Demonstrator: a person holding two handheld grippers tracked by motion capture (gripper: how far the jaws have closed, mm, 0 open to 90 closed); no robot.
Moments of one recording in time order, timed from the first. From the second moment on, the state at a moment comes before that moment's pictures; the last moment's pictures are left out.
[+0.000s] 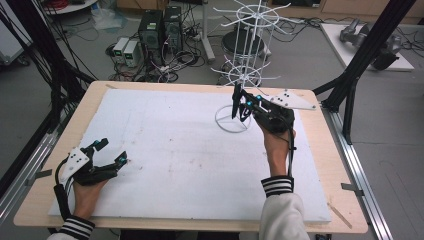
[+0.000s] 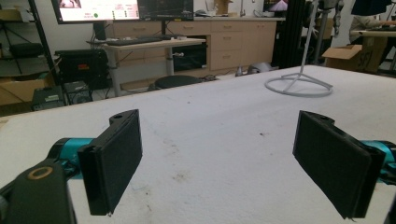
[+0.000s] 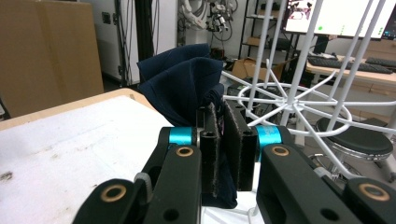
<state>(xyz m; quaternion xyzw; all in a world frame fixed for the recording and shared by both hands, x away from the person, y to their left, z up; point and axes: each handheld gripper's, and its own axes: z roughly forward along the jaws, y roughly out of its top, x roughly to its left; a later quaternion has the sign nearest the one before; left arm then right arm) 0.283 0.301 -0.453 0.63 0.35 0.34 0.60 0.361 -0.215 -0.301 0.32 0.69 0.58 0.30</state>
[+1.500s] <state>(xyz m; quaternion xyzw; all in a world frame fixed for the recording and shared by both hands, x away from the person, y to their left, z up) 0.283 0.301 -0.453 0.63 0.35 0.34 0.60 0.359 -0.214 -0.286 0.34 0.70 0.54 0.32</state>
